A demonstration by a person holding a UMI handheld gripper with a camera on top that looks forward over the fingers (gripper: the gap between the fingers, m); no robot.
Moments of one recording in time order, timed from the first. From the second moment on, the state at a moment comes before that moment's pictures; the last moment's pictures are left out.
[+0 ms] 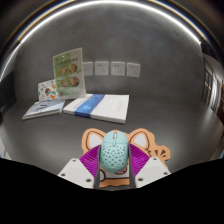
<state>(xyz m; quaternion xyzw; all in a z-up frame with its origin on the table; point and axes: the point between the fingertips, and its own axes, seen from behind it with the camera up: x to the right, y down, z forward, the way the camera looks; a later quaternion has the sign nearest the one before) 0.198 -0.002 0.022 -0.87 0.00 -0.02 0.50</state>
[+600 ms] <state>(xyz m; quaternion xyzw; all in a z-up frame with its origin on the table) 0.213 -0.096 0.027 -0.87 -0.02 0.07 0.48</state>
